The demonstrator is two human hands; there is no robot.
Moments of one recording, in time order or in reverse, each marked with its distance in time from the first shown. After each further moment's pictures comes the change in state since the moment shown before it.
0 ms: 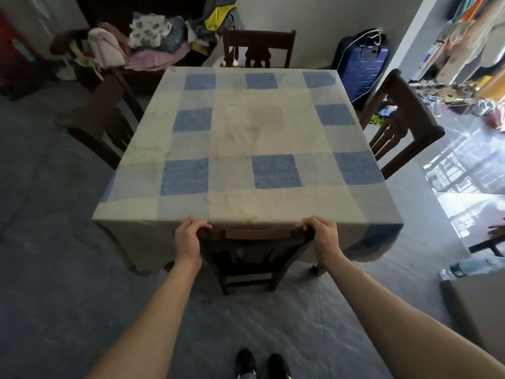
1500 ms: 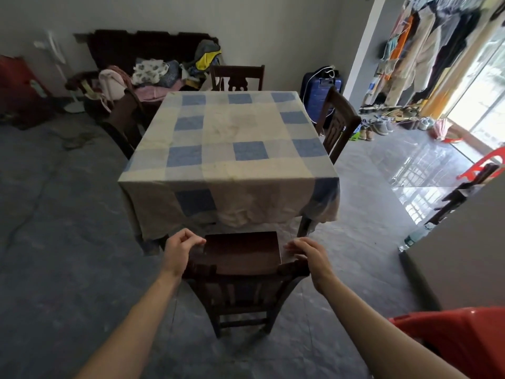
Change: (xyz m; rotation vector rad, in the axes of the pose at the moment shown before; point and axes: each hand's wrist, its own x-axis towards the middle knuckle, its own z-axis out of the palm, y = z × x) left_hand -0.308 0.005 -0.131 0.323 -0.244 0.139; right_hand -0.335 0.038 -0.137 0.039 -0.101 0.075
